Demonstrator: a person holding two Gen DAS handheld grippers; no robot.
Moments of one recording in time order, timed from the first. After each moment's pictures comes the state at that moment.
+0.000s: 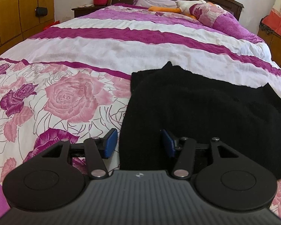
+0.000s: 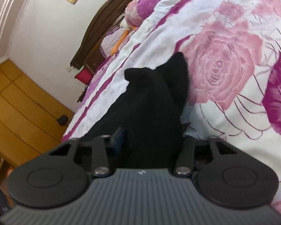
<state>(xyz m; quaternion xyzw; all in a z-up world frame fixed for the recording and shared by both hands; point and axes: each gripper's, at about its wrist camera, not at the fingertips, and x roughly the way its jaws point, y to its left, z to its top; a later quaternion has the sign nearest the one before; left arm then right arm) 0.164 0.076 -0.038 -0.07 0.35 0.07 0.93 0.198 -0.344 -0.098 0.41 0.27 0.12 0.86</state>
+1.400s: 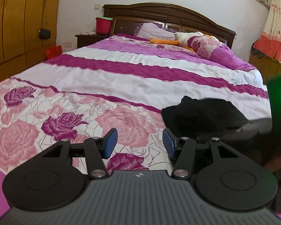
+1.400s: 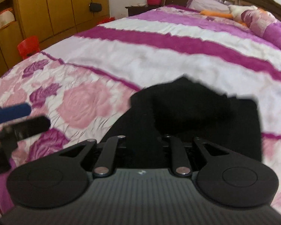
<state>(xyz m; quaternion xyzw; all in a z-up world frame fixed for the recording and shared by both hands) 0.090 0.162 0.005 -0.08 0.26 0.06 0.96 0.213 -0.010 -0.007 -0.06 0.34 0.26 0.90</state>
